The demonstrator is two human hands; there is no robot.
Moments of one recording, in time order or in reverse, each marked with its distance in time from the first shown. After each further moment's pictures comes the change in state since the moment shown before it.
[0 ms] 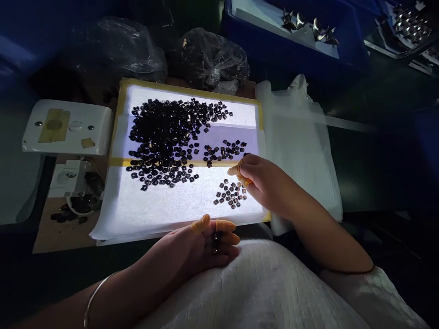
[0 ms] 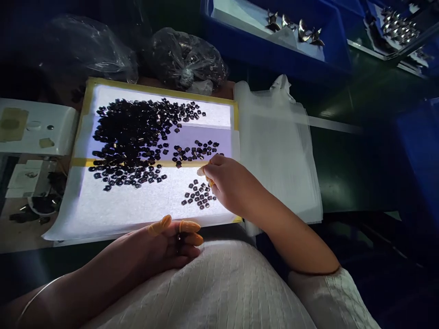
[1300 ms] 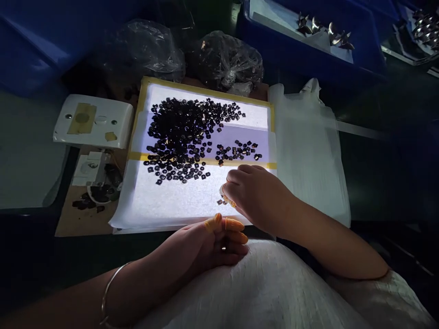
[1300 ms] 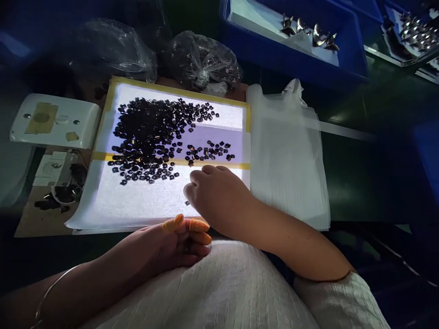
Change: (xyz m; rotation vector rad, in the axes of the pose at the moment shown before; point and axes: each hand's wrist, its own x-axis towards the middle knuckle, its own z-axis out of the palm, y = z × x) left_hand 0.003 -0.006 -0.002 -0.019 -0.036 0.032; right_hand 0.018 -0.052 0.006 -0.413 -0.278 -0.167
